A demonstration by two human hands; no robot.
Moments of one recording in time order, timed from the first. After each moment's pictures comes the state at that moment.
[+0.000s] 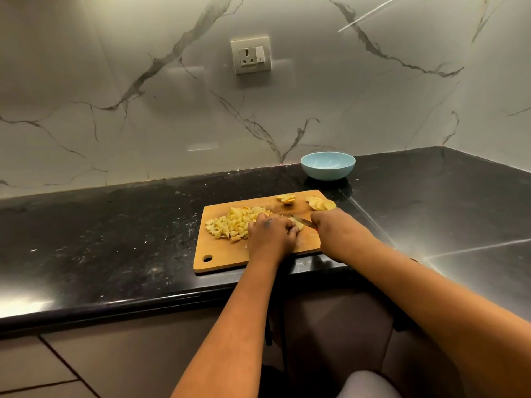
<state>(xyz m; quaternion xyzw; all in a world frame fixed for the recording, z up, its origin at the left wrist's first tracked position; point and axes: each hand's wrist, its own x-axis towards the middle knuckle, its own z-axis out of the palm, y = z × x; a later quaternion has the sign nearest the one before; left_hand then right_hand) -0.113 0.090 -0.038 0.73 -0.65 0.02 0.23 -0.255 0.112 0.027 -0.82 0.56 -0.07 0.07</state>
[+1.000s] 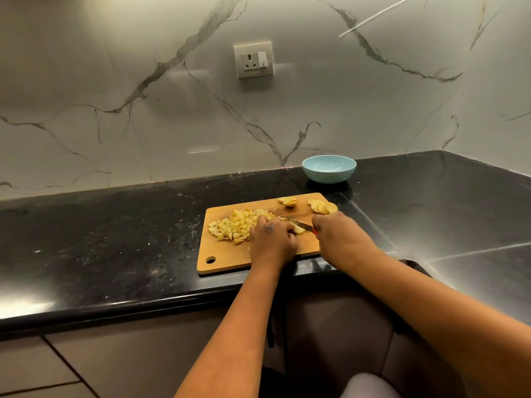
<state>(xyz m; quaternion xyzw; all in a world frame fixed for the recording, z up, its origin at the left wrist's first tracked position) -0.114 0.102 -0.039 0.72 -0.64 0.03 0.28 -0.253 0.118 0.020 -0.82 0.55 -0.13 0.03</state>
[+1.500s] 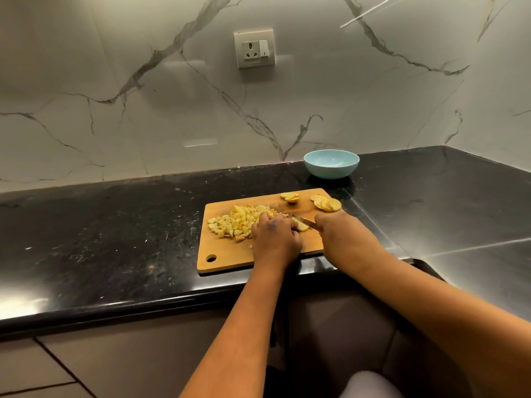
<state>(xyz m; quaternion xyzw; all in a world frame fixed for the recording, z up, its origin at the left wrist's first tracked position) -0.113 0.100 -0.039 0.72 -0.64 0.02 0.27 -0.246 0.123 0.024 -0.83 0.55 -0.09 0.02</state>
